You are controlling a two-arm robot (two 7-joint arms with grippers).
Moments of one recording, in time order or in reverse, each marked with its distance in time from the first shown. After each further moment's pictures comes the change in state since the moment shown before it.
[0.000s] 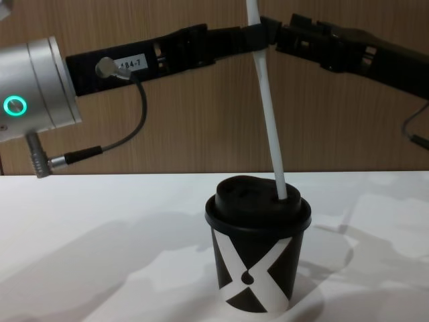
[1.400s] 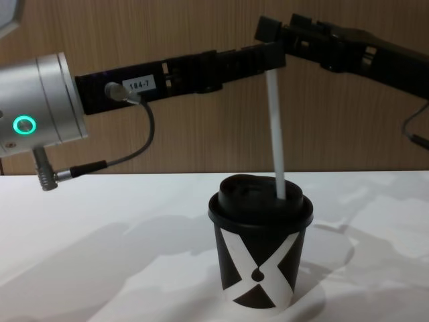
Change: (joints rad) left arm 0.015 -0.020 -0.006 0.011 0.102 -0.044 -0.003; right arm 0.000 0.000 0.000 0.000 0.000 0.000 0.000
